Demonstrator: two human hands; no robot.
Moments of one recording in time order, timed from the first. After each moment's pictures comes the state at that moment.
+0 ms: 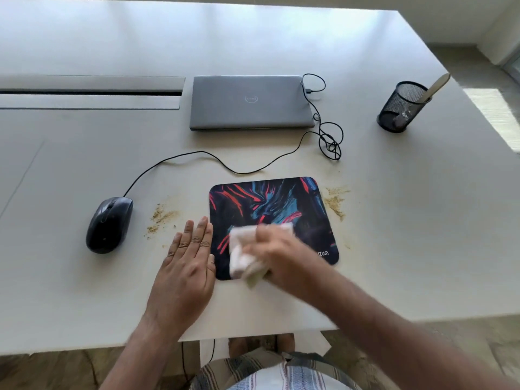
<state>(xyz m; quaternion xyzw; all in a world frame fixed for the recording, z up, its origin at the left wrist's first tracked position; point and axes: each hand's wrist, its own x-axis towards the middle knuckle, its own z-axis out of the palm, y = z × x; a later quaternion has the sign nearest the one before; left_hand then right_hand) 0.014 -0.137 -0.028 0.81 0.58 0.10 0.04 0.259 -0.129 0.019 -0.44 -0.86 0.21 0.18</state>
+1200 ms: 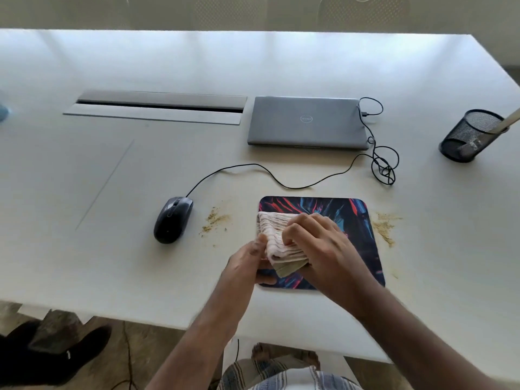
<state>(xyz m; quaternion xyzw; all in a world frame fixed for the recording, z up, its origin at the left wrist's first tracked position) 0.057 -0.150 0.068 0.39 0.55 0.38 0.63 0.245 -0.112 0.057 -0.39 -0.87 0.07 0.27</state>
